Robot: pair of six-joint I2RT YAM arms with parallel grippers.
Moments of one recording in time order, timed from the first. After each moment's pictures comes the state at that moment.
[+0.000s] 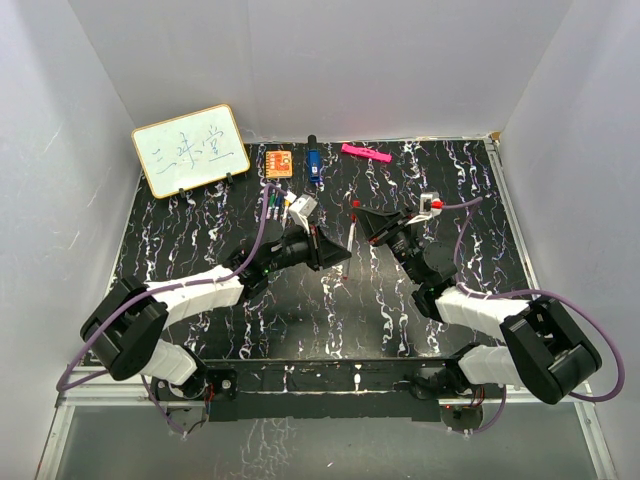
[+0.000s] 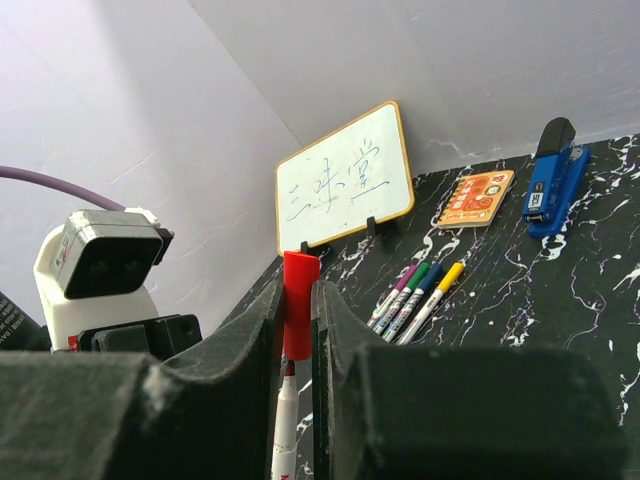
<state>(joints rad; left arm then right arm) -0.76 1.44 0.69 0.59 0.40 -0.67 0.53 1.26 0.38 1.19 -0.02 0.67</state>
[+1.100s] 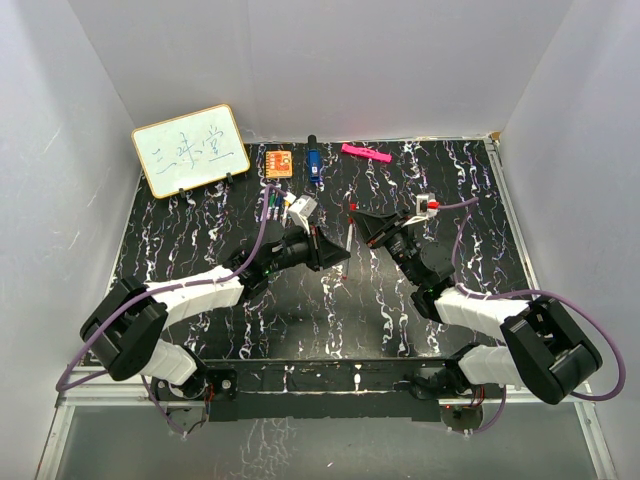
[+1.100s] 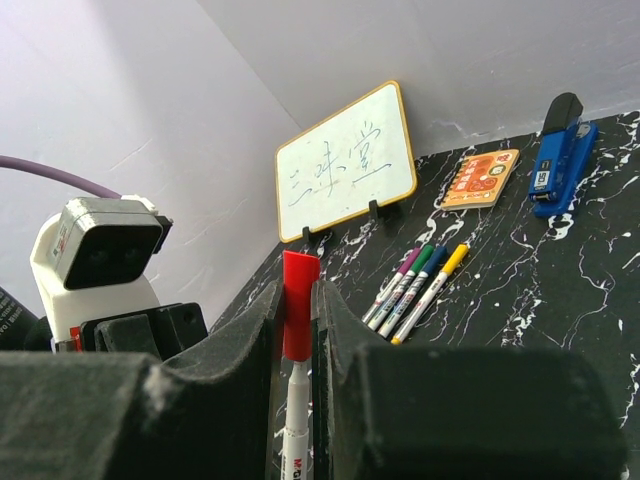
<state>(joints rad) -0.77 1.43 0.69 0.56 0.36 -0.65 0.55 1.26 0.38 1.15 -0.02 0.68</state>
